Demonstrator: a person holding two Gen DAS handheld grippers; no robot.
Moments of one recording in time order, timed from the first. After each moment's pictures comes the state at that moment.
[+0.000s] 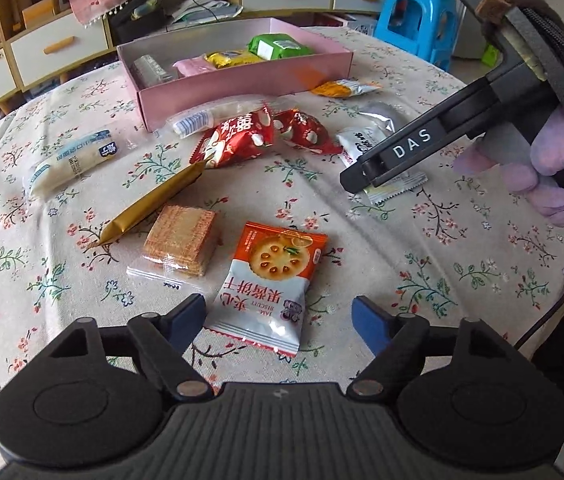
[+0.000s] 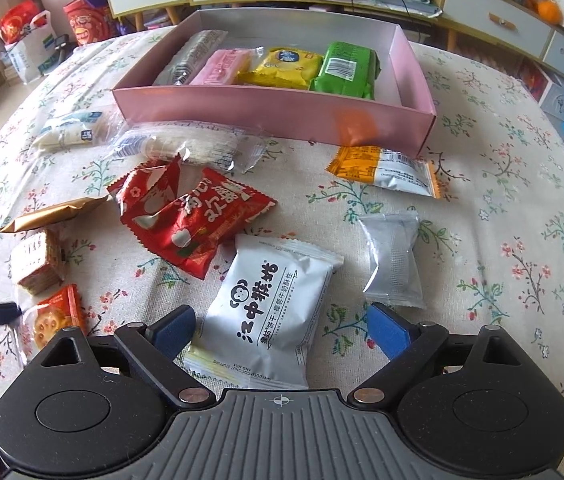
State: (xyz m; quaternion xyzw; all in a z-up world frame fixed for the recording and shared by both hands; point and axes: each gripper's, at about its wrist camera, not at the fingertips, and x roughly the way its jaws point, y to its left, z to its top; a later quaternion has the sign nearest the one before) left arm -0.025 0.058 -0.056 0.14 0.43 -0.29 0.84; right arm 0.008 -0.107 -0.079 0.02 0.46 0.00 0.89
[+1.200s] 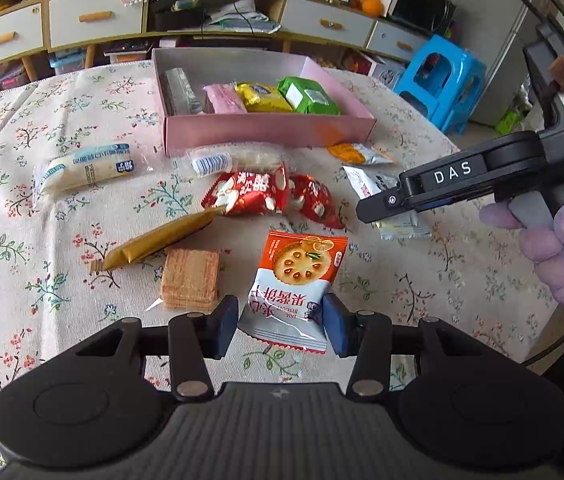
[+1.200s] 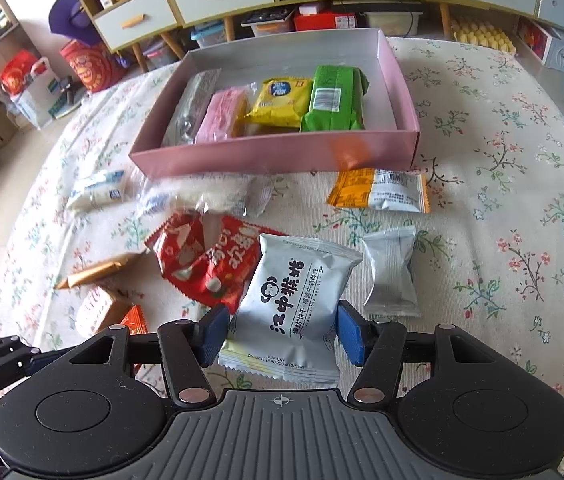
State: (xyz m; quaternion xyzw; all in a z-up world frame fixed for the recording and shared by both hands) left arm 0.000 0.062 -0.026 0.01 0.45 -0.27 0.85; right arm 0.016 -0.132 -0.039 0.12 0.47 0.02 0.87
